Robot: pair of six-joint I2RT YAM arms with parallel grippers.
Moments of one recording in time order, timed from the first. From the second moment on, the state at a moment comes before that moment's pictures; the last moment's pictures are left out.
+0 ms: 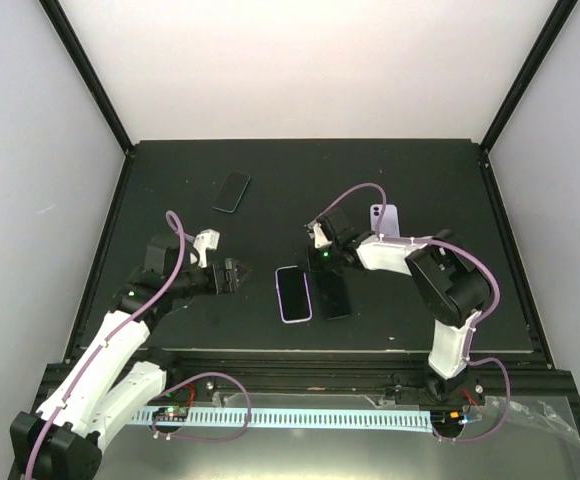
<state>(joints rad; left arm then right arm) -0.30 0.76 0.60 -0.51 0.58 -0.53 0.65 1.88 1.02 -0.12 -0.41 0.55</state>
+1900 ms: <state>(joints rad) -0.12 2.27 1.81 -0.66 0.08 -0.06 0.64 1.10 0.81 -0.30 -0.10 0.45</state>
